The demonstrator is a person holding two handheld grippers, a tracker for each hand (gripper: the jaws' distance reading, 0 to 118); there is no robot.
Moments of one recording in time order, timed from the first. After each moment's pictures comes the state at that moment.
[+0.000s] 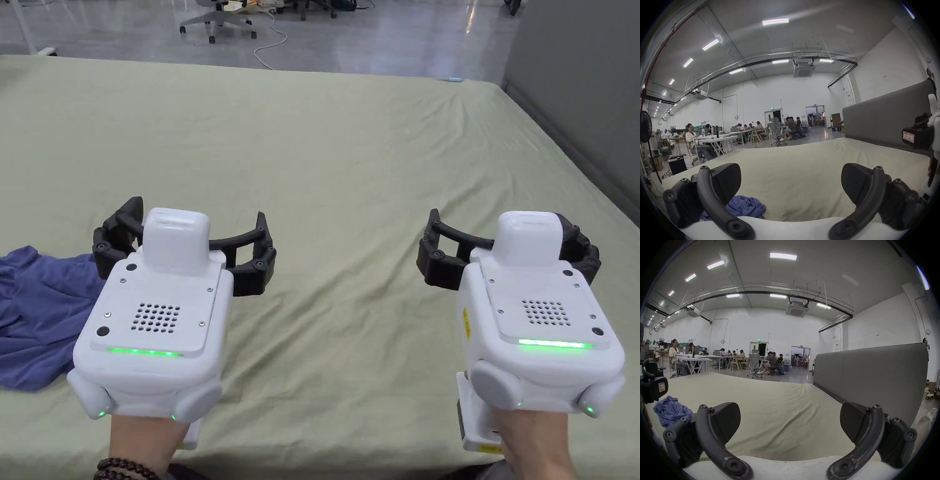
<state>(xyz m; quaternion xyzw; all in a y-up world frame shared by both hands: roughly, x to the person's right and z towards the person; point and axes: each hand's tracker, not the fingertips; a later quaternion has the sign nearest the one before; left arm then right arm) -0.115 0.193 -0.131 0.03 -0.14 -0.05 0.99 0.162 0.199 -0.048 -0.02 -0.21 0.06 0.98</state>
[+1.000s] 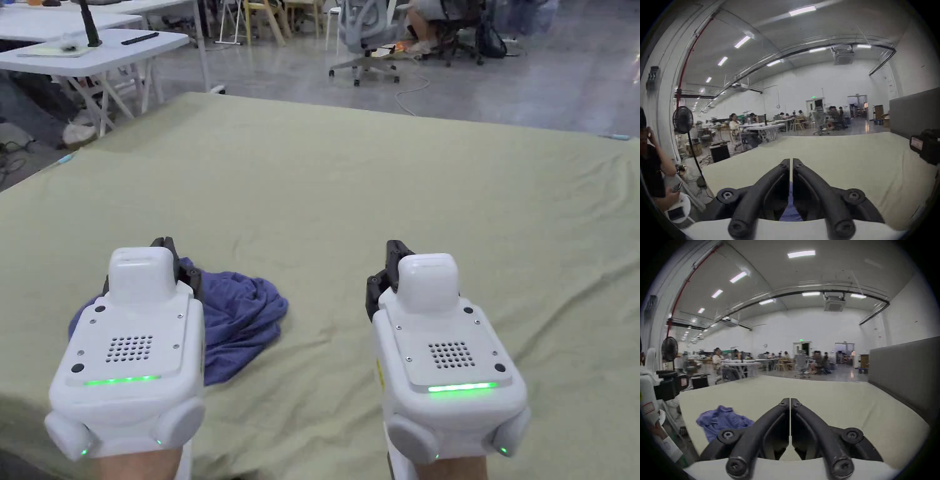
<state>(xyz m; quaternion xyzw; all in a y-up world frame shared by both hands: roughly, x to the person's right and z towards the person) -0.248 0.207 -0.130 -0.03 0.09 -0.04 0.99 -0.006 0.193 -0.126 -0.02 0.06 0.01 1.00</state>
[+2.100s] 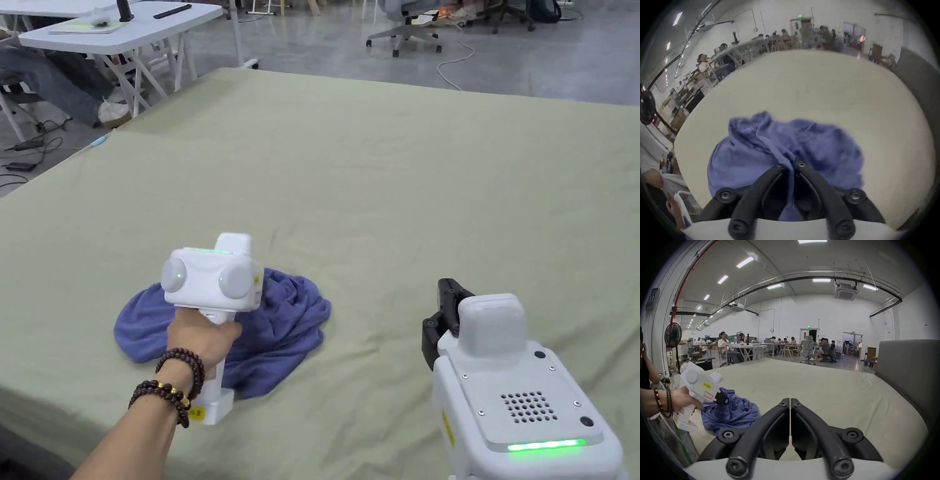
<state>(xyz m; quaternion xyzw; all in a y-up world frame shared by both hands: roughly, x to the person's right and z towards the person) -0.277 0.125 -0.368 -0.39 -0.03 -0.02 0.92 -0.002 0.162 -0.164 -0.09 0.06 0.04 0.99</state>
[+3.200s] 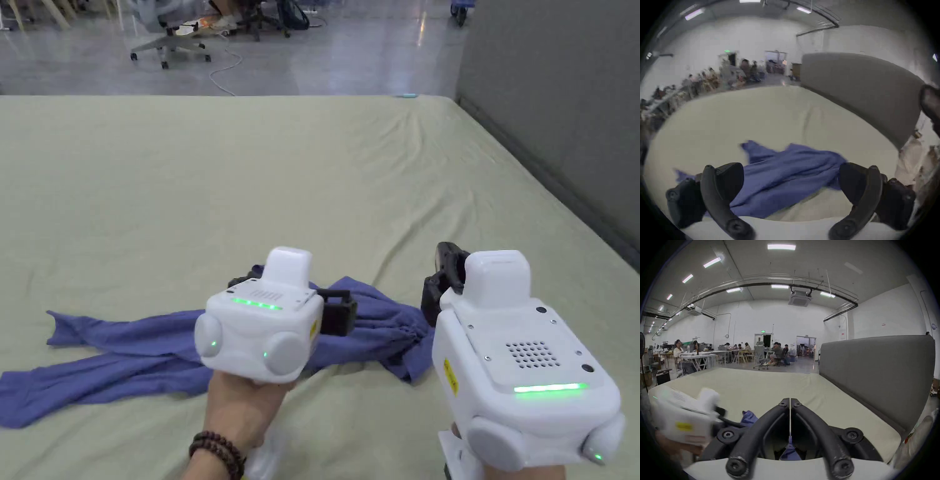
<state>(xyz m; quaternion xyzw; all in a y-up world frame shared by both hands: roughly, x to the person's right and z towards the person) 0.018 0.143 -0.208 -0.26 -0.29 -0.08 0.92 0.179 0.197 -0.062 -0.07 -0.17 0.02 0.98</state>
